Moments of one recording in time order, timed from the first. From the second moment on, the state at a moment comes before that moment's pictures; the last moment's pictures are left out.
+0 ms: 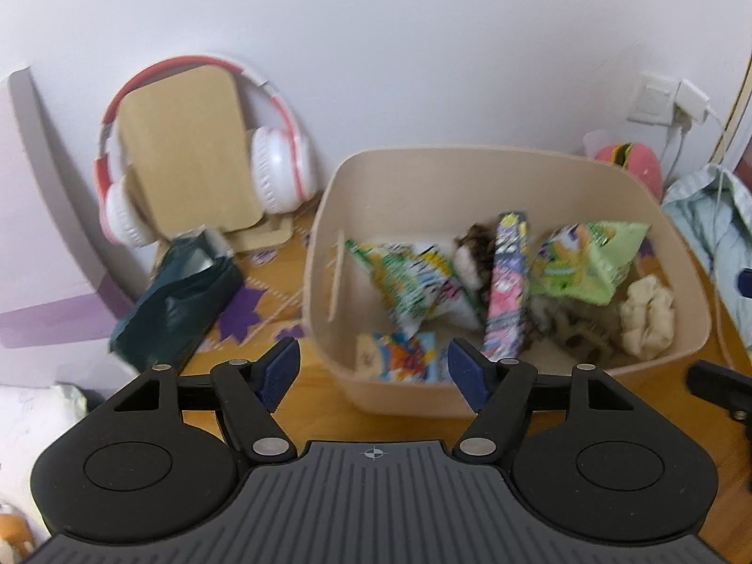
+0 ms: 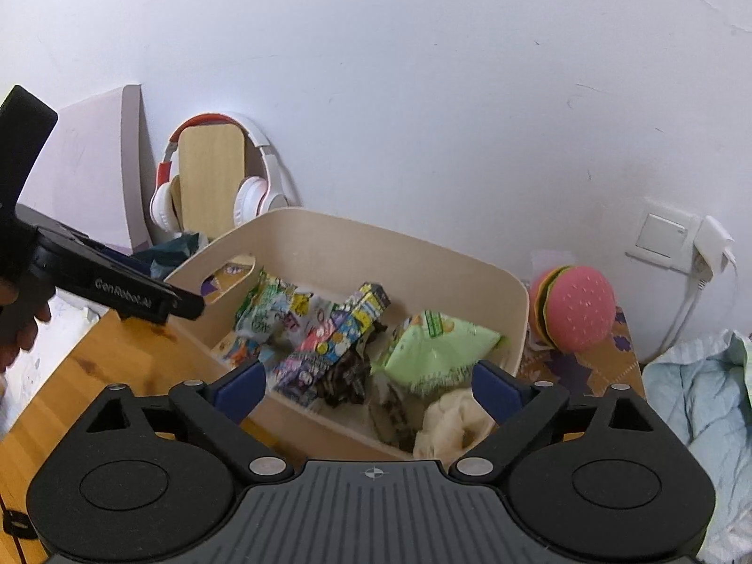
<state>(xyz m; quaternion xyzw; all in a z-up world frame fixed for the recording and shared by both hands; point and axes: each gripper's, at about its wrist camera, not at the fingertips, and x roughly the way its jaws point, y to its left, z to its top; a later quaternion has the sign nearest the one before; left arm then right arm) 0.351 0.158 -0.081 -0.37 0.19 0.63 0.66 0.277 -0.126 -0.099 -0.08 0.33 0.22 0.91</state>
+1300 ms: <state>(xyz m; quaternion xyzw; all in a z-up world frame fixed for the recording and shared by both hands) 0.394 0.148 -0.175 -0.43 0.27 0.54 0.67 0.229 -0.099 -0.206 -0.10 0.50 0.22 0.83</state>
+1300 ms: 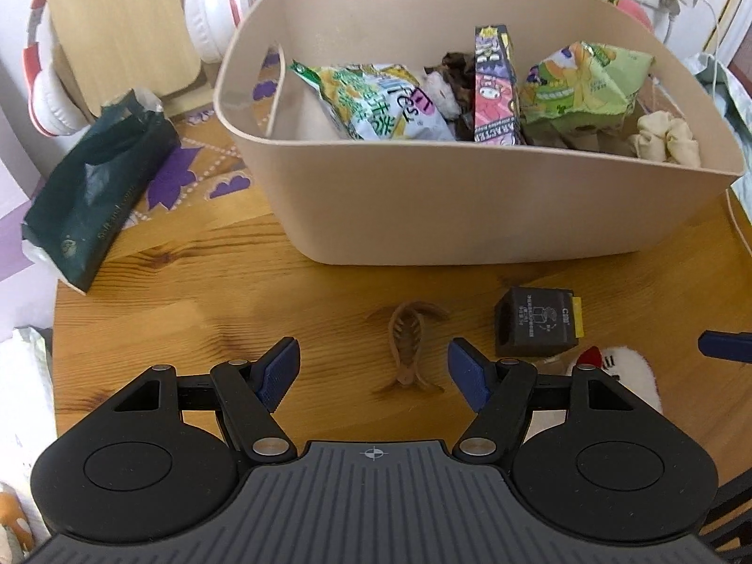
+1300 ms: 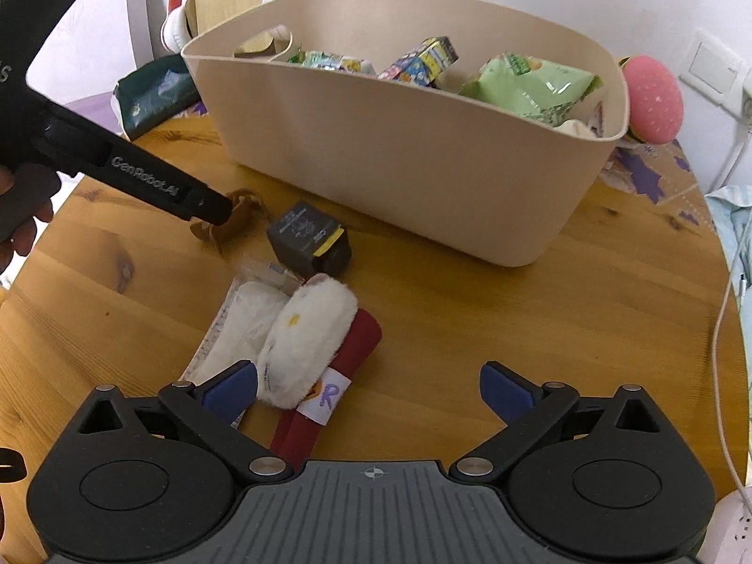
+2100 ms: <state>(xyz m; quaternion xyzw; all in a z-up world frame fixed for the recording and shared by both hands) 0.399 0.173 -0.198 -0.44 0.28 0.53 0.67 0.236 -0.088 -0.223 -0.12 0.51 0.23 0.82</state>
